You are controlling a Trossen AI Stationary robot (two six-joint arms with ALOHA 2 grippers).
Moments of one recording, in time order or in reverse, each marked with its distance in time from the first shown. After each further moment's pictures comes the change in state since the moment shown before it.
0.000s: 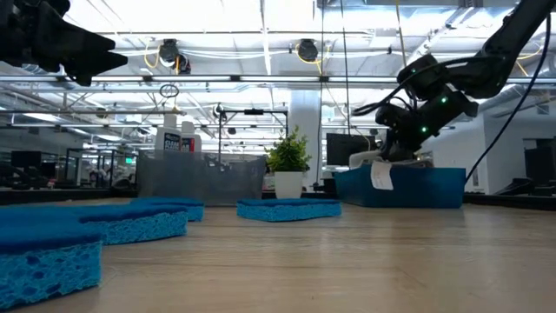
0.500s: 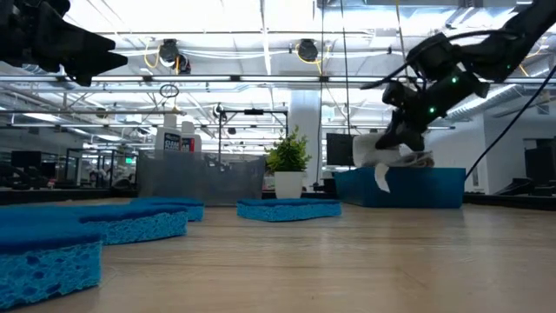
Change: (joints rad) left arm 0.000 0.000 0.000 0.000 0.000 0.000; right arm 0.013 -0.196 0.021 -0.170 -0.006 -0.004
